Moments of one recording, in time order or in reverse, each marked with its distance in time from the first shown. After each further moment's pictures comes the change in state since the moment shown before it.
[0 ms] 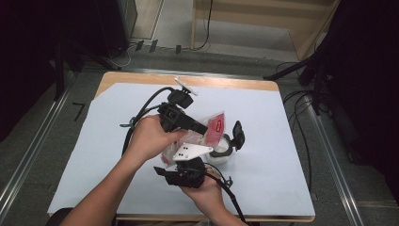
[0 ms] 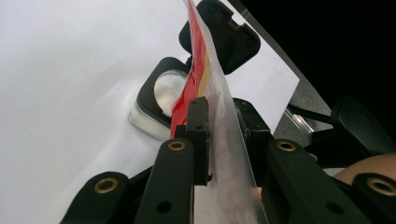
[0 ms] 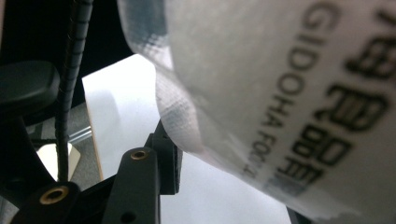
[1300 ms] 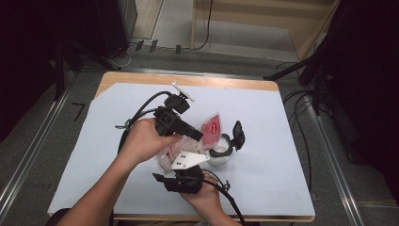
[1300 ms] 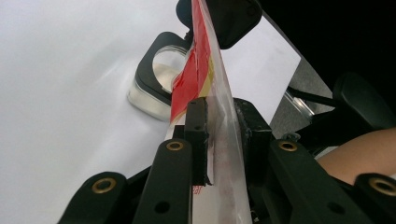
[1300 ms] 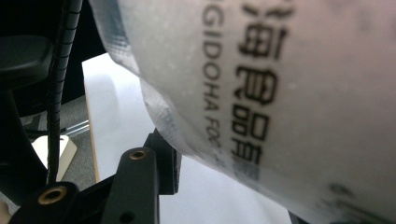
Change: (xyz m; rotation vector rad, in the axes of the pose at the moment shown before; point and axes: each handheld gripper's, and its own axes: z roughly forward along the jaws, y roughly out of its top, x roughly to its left) left arm 0.003 -0.011 -0.001 0.053 -0.006 0.037; right arm 0.003 -0.023 0.012 -0.011 0.016 -0.046
